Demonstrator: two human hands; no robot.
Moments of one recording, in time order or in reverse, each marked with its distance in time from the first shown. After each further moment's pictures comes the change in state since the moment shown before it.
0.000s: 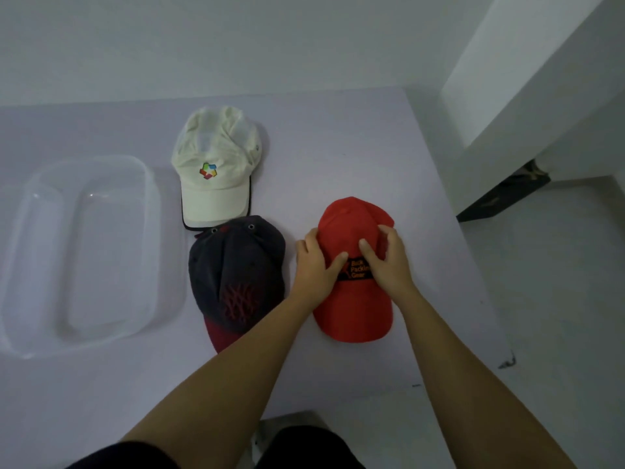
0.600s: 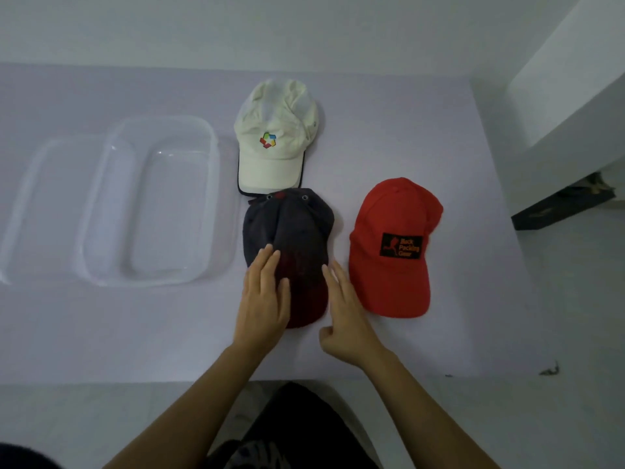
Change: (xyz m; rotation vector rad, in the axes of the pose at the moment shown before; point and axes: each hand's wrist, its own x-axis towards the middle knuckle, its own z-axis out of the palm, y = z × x) left_hand -0.115 -0.099 -0.085 0.293 0.419 0.197; right_hand -0.142 -0.024 0.088 -0.323 -0.545 -0.377
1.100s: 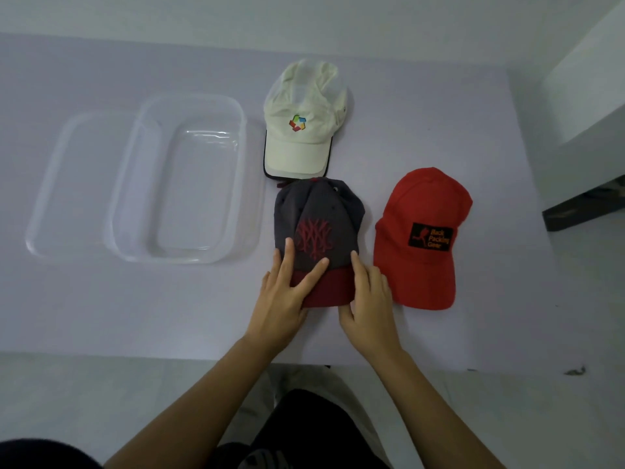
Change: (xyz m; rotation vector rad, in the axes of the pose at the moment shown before) left_hand -0.018 -0.027 -0.018 0.193 -0.255 0.228; right_hand -0.002 -0.019 0.019 -0.217 0.367 0.017
